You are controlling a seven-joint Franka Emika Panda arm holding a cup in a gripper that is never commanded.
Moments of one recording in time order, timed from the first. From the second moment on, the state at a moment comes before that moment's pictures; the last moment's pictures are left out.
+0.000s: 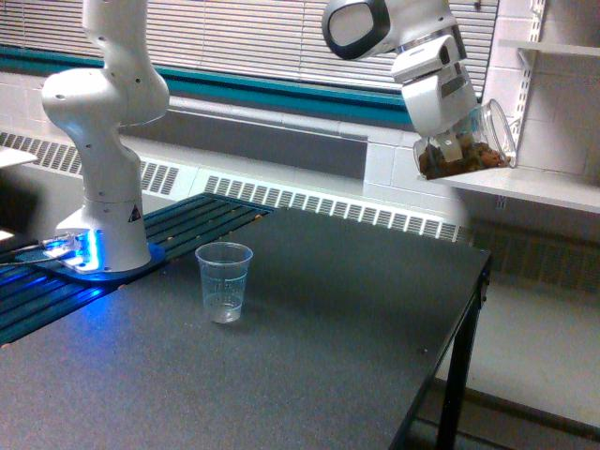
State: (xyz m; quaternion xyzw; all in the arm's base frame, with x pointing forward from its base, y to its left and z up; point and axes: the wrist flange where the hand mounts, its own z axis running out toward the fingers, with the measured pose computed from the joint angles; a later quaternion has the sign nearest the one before) arm 0.629 -0.026 0.446 -0.89 0.39 -0.20 0.12
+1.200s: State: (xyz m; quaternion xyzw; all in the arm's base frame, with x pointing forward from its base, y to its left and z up) arm 0.588 -0.038 0.453 -0.90 0.37 -0.21 0.07
